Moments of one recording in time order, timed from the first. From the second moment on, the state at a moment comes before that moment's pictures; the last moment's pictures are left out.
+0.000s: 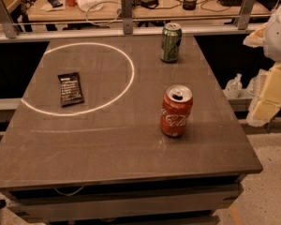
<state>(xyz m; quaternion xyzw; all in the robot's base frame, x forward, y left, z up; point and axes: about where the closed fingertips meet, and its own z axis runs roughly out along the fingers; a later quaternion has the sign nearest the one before) 0.438 -0.217 0.976 -0.60 0.78 -0.03 0.16</state>
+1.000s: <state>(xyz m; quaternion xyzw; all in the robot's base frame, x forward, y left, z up) 0.447 -0.235 0.936 -0.56 0.79 0.08 0.24</state>
